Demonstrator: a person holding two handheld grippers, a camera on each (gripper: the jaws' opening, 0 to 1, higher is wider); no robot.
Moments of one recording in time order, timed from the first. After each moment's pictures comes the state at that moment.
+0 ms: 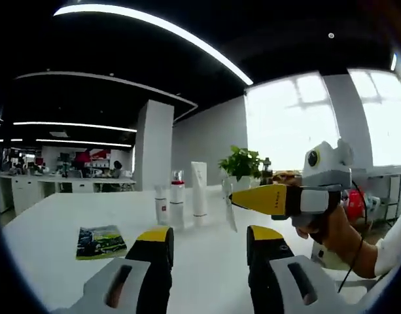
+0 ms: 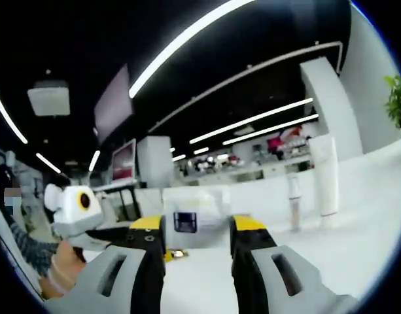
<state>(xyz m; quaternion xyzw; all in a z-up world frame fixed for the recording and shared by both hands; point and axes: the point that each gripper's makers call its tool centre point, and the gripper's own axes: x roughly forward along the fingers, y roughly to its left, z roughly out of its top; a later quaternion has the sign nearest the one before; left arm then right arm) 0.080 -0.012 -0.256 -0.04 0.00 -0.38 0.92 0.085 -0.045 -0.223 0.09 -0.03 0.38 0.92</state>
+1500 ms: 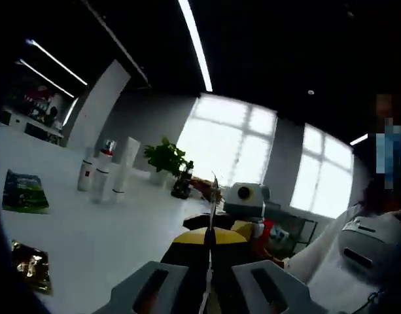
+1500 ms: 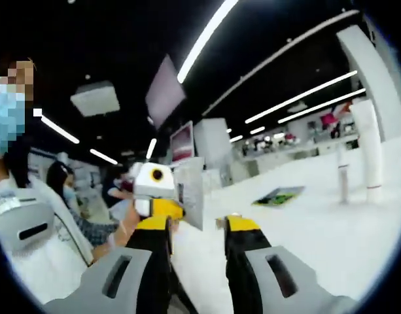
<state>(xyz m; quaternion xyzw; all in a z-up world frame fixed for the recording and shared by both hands) 0.001 -0.024 -0.257 -0.19 0.10 -0.65 0.73 0.005 -0.030 -0.256 0.10 0.02 0.59 0.80</state>
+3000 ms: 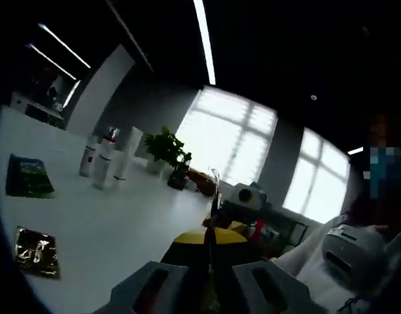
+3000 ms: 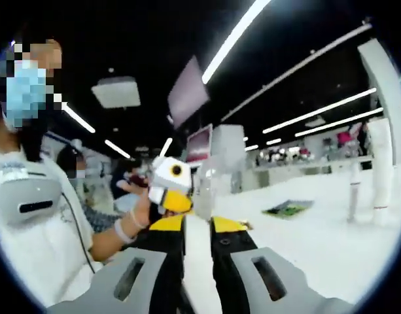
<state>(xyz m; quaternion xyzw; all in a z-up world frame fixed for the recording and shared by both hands) 0.010 0.005 -0.253 -0.23 0.14 -0.62 0.74 -0.003 -0.028 -0.256 0.03 -0.04 0.59 0.80</state>
